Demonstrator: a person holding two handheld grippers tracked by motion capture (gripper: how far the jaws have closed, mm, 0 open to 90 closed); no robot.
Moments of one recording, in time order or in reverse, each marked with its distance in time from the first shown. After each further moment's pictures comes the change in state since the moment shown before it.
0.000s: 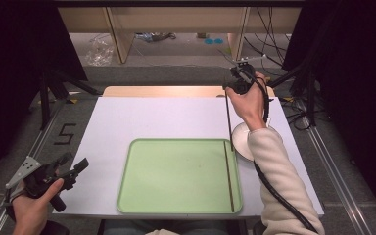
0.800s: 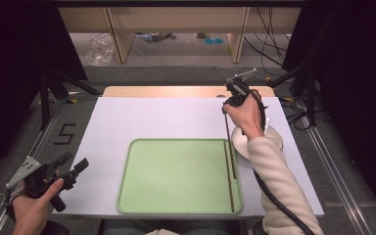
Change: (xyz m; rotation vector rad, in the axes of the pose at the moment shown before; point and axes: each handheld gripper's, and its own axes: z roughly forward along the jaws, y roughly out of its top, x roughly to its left) left arm 0.000 0.000 0.000 0.009 0.003 0.004; right arm 0.001 -0.032 0.031 0.351 -0.020 0.188
